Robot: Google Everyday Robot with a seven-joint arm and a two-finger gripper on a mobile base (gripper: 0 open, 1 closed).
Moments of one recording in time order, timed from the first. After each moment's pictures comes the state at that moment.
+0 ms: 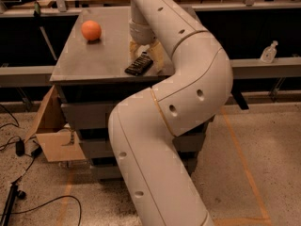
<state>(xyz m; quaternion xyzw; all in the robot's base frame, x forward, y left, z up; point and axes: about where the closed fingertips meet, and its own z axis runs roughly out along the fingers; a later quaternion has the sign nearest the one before) 0.750 0.005 0.824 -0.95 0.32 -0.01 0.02</state>
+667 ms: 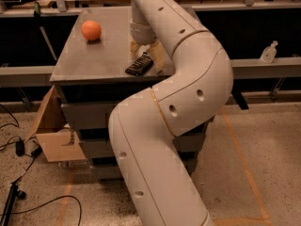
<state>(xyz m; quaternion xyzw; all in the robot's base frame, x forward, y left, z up) 0.749 0.004 0.825 -0.95 0.32 -0.01 0.02</state>
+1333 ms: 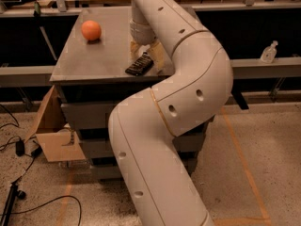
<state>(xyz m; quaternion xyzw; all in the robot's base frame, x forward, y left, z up) 0.749 0.004 0.826 -0.95 0.32 -0.01 0.02</state>
